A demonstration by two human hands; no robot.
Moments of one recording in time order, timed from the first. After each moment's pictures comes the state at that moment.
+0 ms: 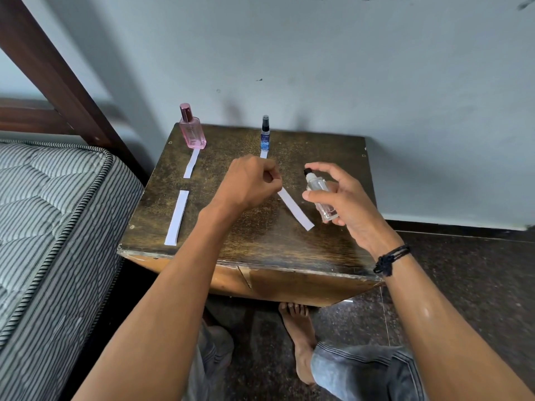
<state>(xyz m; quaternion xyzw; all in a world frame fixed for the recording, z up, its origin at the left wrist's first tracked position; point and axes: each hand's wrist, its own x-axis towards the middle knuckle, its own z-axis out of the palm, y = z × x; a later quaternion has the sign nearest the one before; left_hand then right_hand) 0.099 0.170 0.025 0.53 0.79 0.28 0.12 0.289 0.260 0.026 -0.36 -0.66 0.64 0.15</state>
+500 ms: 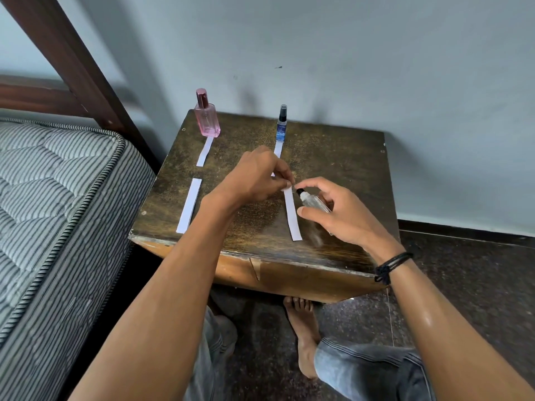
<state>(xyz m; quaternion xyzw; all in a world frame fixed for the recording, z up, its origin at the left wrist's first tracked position) 0.080 0.162 0.017 0.58 0.76 0.23 0.16 0.277 0.244 0.004 -0.30 -0.84 0.46 0.05</state>
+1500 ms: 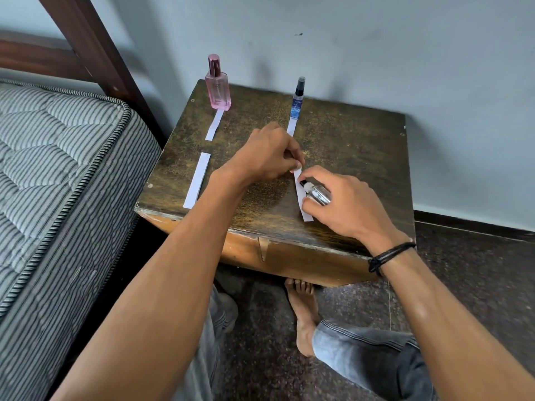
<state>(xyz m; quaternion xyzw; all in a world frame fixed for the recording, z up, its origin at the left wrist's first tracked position) 0.074 0.165 0.009 0.59 0.77 0.21 0.15 0.270 0.228 -0.004 -0.27 -0.94 0.22 0.05</state>
